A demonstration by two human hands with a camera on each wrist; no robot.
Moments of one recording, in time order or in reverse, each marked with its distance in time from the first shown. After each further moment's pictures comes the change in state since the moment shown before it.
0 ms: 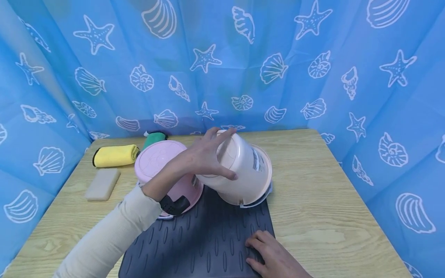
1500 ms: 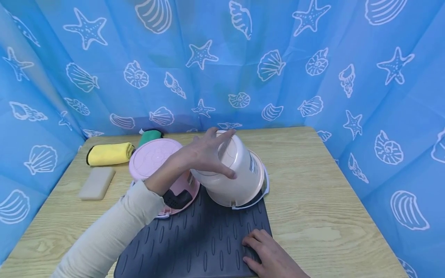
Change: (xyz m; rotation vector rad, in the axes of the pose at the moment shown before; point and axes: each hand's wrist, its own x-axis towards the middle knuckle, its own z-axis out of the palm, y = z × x) left_hand 0.011 0.010 -0.002 0.102 -0.113 -0.103; right_hand -0.003 -0.001 0.001 0.002 0.005 0.015
